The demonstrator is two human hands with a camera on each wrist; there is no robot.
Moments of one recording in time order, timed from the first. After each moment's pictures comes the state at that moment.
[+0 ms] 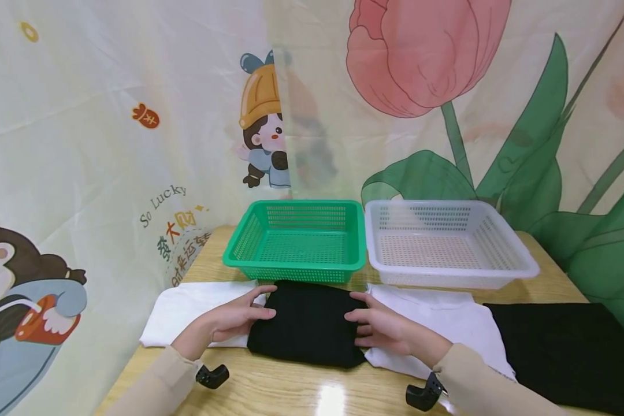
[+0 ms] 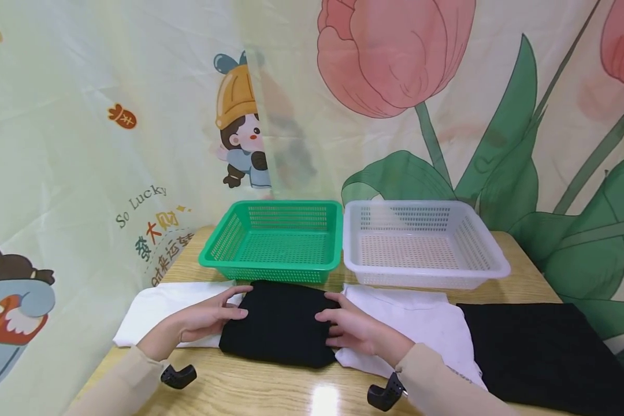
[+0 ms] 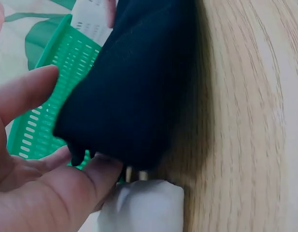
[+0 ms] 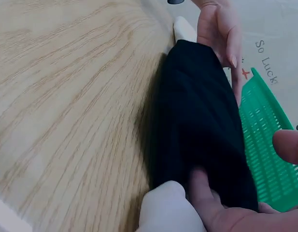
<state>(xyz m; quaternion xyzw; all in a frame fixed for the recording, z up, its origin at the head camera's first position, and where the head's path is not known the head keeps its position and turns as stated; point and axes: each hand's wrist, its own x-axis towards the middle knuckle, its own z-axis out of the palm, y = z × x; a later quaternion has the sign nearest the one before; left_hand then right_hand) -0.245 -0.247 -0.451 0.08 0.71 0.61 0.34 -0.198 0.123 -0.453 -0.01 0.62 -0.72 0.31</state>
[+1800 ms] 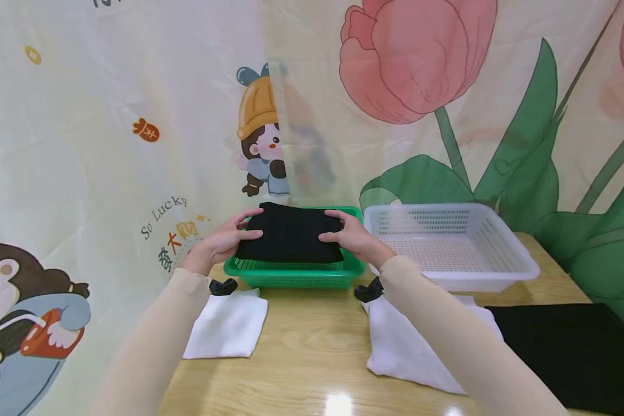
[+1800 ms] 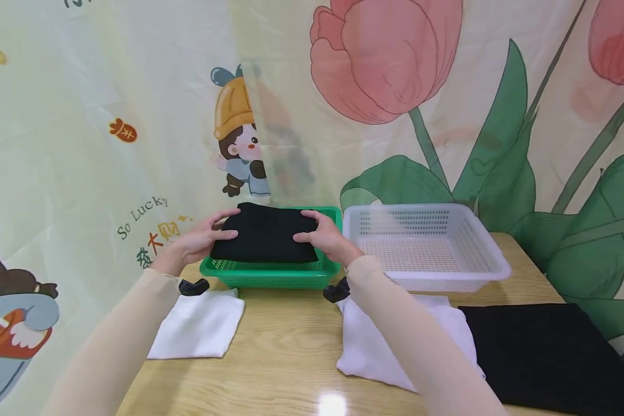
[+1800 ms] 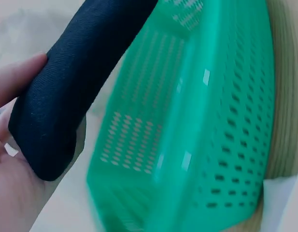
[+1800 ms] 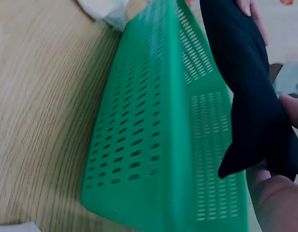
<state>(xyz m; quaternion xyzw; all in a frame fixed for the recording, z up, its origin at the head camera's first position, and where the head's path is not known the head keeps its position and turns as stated) -0.380 -0.263 -0.347 0.11 0.75 0.63 0.16 -0.349 0.081 -0.360 -0.10 0.75 -0.65 0.11</state>
